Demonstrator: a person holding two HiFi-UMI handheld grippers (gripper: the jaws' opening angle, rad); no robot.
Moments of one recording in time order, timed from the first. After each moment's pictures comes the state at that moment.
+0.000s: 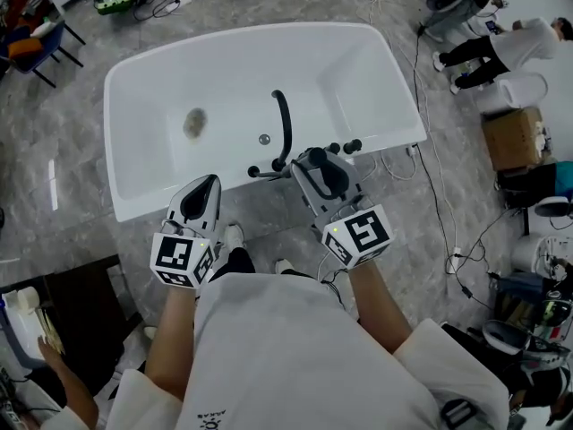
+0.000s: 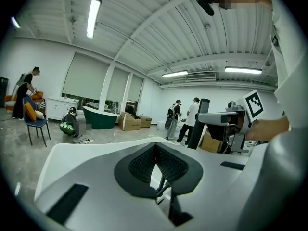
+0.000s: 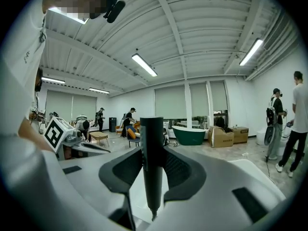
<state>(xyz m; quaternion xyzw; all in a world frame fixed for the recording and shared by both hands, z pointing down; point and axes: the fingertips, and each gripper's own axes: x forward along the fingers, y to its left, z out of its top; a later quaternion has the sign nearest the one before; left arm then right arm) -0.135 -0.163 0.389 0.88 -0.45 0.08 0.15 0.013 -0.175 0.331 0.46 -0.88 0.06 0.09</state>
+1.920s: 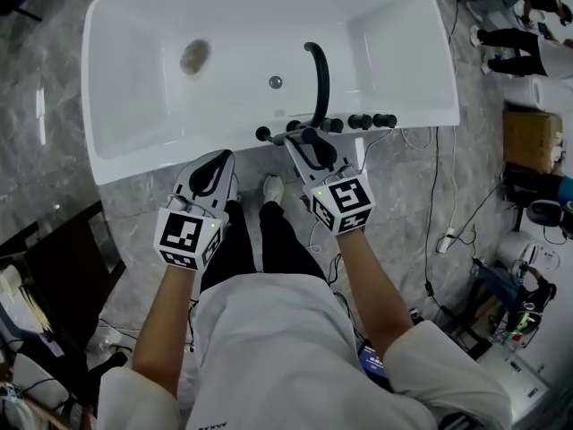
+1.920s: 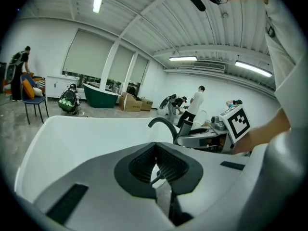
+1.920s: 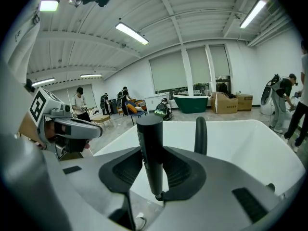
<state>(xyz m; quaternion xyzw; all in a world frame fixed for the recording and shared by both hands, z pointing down) -0.121 -0.199 0.523 0.86 -0.42 0.14 0.24 -0.005 -0.233 0.550 0.42 -0.86 0.20 0.19</state>
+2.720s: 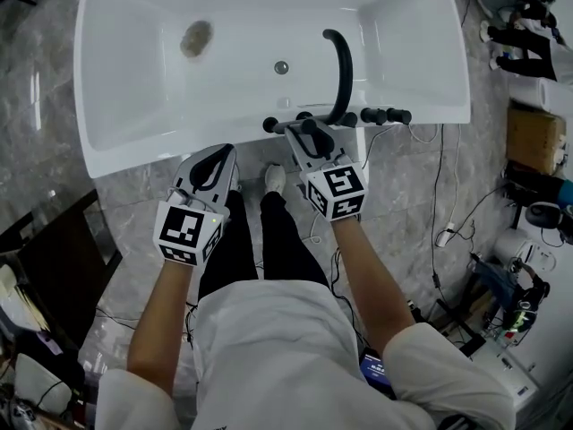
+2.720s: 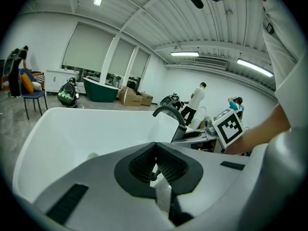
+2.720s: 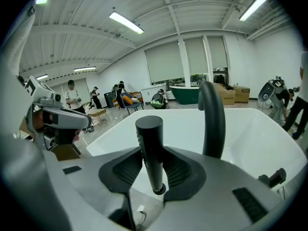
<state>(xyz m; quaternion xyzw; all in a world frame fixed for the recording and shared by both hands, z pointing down) -0.134 -0.202 0.568 0.86 -0.41 0.16 0.26 -0.015 -0.243 0.625 0.43 -0.84 0.23 0.23</state>
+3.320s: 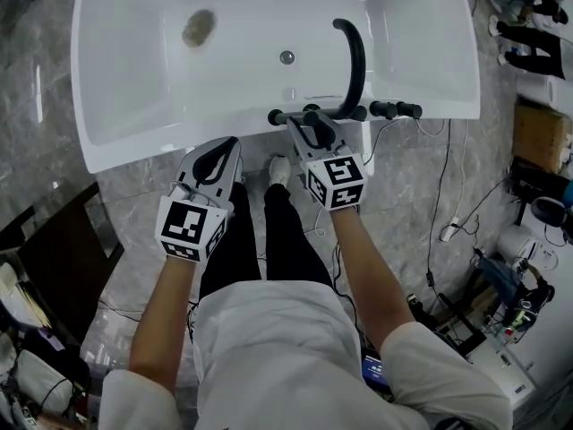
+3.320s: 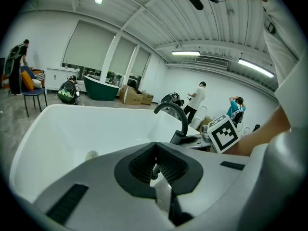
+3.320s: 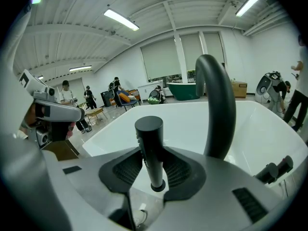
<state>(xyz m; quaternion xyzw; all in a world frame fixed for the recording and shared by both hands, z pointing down) -0.134 -0.203 0.583 0.86 -0.41 0.16 0.27 -0.017 -0.243 0.663 0.44 -0.83 0.25 0.24</state>
